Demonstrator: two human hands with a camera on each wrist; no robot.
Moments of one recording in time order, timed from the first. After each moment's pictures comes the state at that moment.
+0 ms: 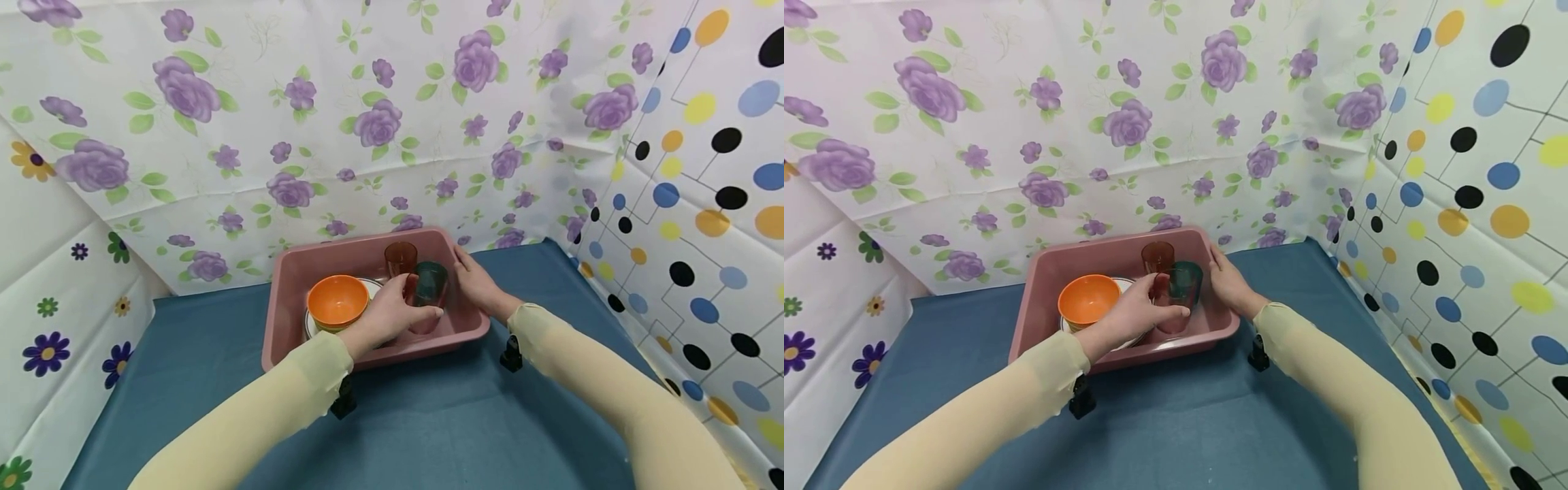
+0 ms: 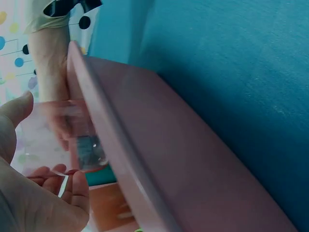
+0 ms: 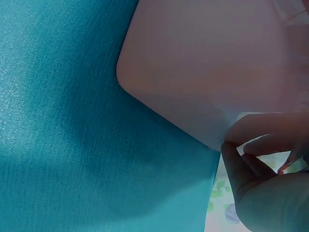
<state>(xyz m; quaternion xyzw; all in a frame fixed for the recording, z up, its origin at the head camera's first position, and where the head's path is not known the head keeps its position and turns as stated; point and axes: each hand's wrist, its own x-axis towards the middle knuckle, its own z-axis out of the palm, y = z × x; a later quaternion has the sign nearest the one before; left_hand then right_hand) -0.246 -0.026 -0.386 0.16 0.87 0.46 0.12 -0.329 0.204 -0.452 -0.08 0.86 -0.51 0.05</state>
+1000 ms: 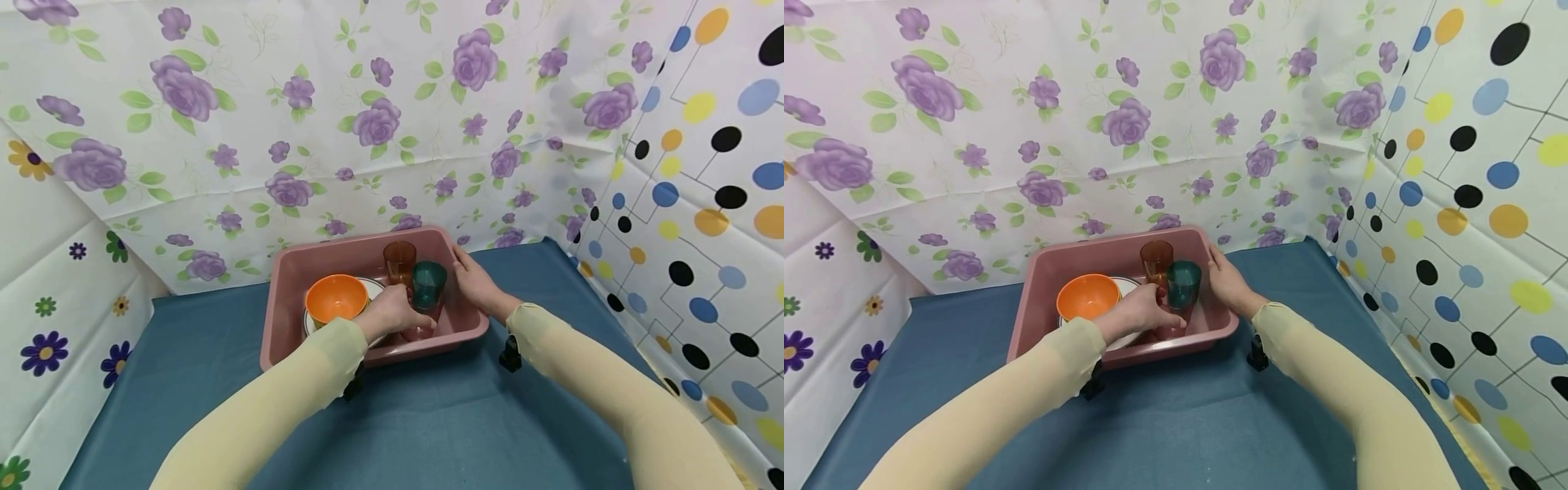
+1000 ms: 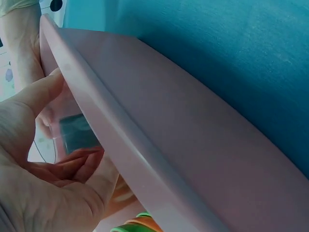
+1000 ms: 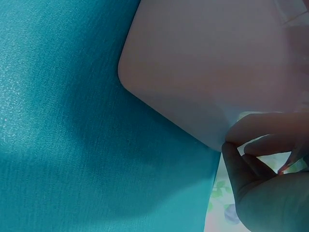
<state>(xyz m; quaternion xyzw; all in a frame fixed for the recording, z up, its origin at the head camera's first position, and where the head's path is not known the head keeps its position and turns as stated) -0.263 -0.015 -0.391 0.13 0.93 0.31 0.18 -0.329 0.204 -0.453 -0.08 0.87 -0.48 0.05</state>
